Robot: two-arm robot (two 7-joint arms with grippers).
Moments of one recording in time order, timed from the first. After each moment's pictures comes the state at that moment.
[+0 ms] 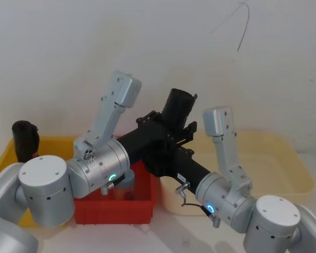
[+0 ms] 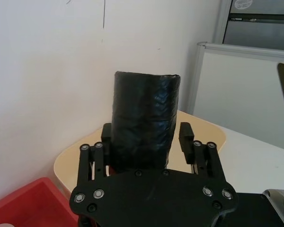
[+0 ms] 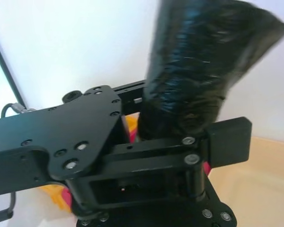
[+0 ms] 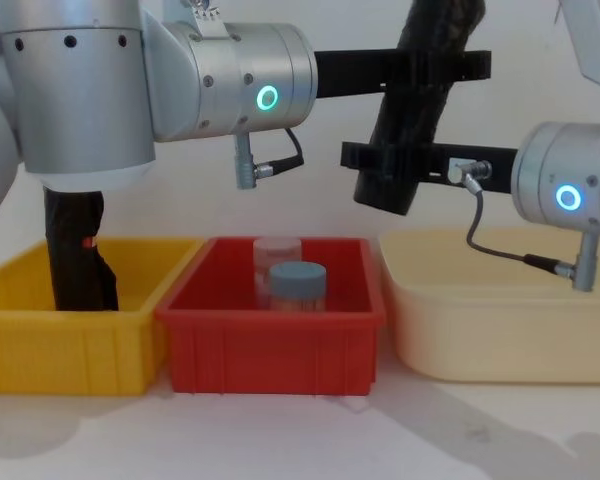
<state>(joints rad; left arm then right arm) -0.64 0.15 0.54 -1.43 -0.45 0.25 -0.40 0.39 0.20 -0.39 -1.54 0.40 0.28 0.23</state>
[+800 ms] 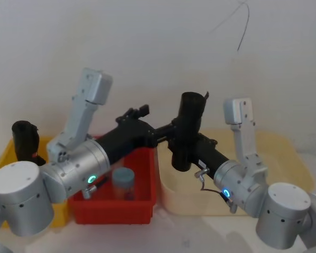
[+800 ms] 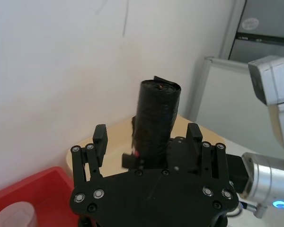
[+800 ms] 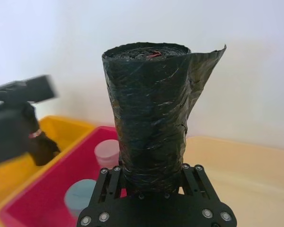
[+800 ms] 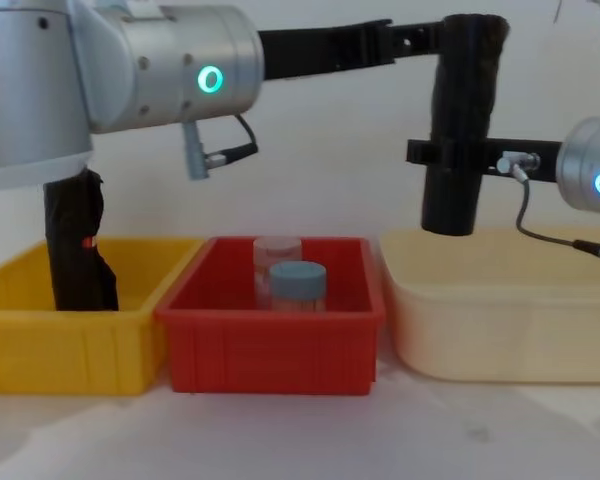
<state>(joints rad) -0.56 0.19 0.47 -1.53 -0.53 0.28 -0.36 0.44 0.19 -0.32 -1.46 0.37 0.28 0.17</state>
